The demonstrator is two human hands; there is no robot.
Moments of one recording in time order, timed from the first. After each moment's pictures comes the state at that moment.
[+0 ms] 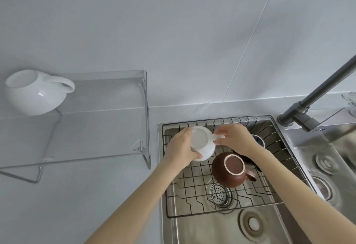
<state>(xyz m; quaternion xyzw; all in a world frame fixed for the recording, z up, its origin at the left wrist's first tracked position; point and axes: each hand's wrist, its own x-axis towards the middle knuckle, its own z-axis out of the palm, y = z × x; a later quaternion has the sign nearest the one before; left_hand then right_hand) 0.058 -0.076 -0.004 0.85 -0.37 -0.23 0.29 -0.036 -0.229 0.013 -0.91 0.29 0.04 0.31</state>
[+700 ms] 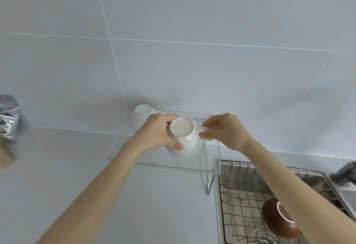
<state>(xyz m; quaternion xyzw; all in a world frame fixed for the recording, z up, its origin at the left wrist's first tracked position) 0.165 0.130 0.179 0.85 -0.36 -0.12 0.35 0.068 -0.050 0.185 -0.90 0.14 -0.07 0.41</state>
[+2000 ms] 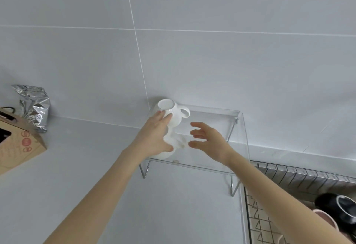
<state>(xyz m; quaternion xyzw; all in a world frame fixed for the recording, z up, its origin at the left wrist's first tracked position) 0.198 0.183 0.148 0.92 -0.30 -0.09 0.22 0.130 0.016 0.117 -0.84 0.10 0.01 0.54</state>
